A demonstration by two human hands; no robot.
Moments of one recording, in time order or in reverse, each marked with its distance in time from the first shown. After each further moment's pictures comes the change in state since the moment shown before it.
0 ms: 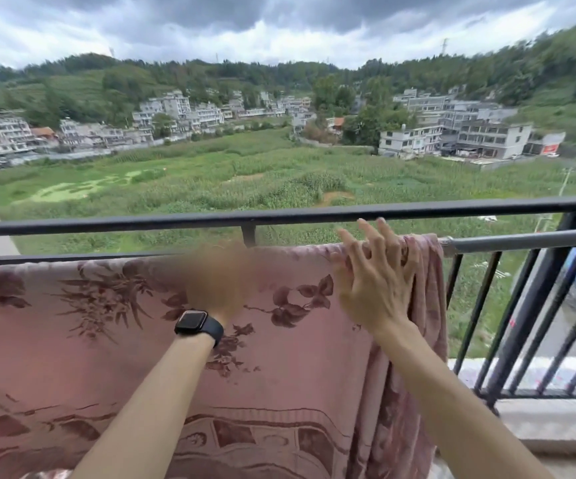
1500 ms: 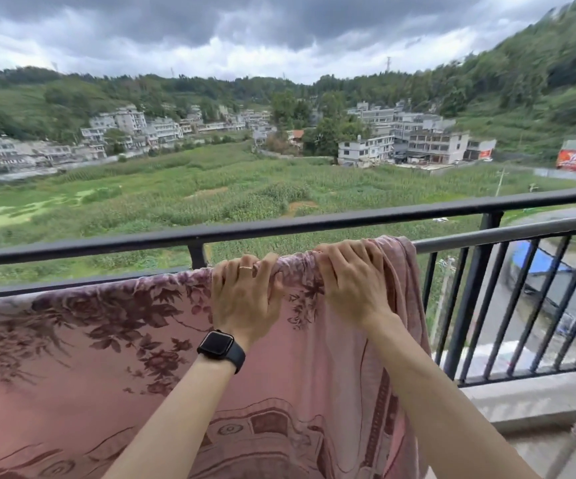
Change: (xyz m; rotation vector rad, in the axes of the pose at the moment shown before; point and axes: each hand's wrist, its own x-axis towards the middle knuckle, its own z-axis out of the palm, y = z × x) left_hand -0.004 0.135 0.008 -0.212 -0.108 0.161; right_hand 0.011 0.090 -0.031 0.049 -0.160 -0.004
